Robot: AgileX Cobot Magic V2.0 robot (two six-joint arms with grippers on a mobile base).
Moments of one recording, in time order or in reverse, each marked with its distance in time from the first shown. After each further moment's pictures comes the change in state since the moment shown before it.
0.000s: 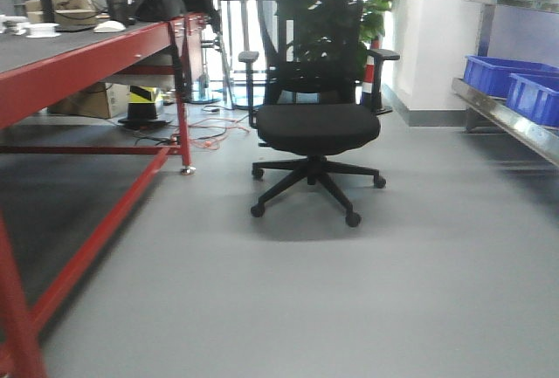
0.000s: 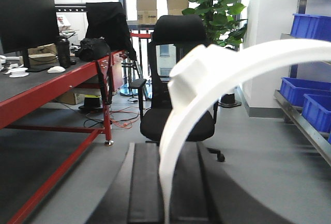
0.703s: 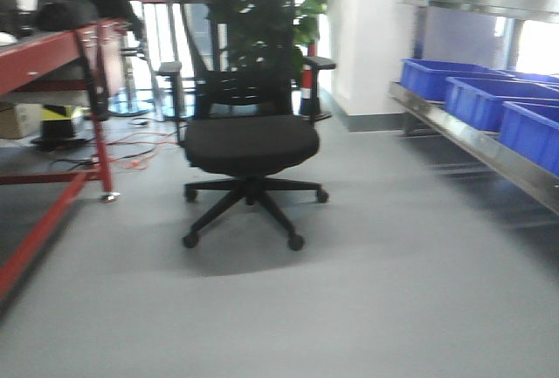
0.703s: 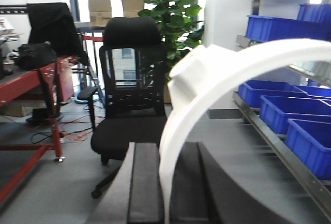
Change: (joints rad) left arm 0.000 0.000 0.000 0.000 0.000 0.000; right arm 0.000 0.000 0.000 0.000 0.000 0.000
